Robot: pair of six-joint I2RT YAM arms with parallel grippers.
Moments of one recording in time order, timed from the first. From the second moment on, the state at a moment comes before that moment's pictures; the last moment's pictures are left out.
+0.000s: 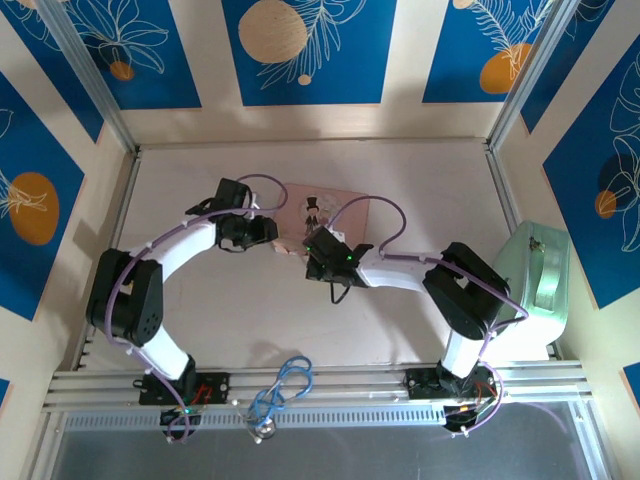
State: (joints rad) left arm -0.33 1.64 1.08 -0.46 0.33 -0.50; right arm 0.86 1.75 0.98 -0.23 0.13 0.94
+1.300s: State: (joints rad) left arm -0.32 1.51 1.00 -0.36 0.34 -0.63; right arm 0.82 1.78 1.00 -0.26 0.12 0.90
